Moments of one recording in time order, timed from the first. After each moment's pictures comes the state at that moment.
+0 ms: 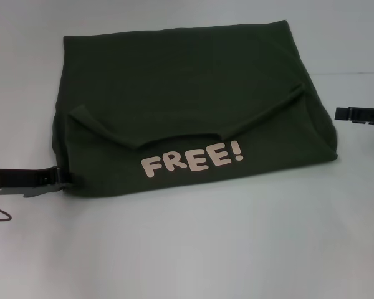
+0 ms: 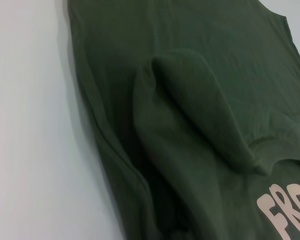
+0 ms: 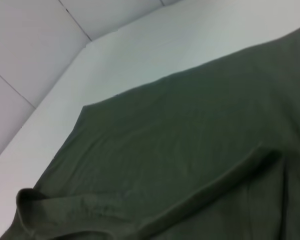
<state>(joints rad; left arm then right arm) -0.68 -1.97 0.50 0.46 2.43 1.21 -2.25 0.63 1.85 -0.53 -0.49 -2.14 -1.27 2.00</state>
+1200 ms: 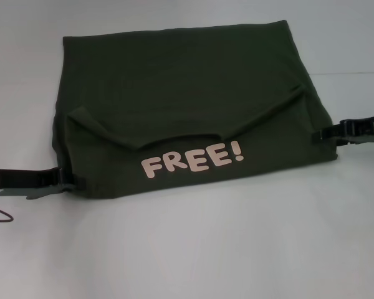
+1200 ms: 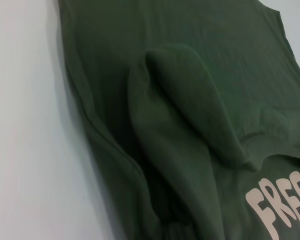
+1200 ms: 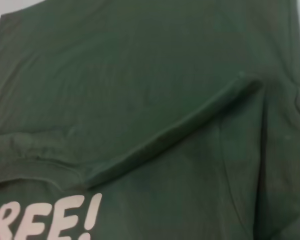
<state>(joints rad) -0.68 -1.97 0.50 0.47 2.43 1.24 -2.27 0.79 1.86 -0.78 -0.48 -2.39 -1.12 2.38</state>
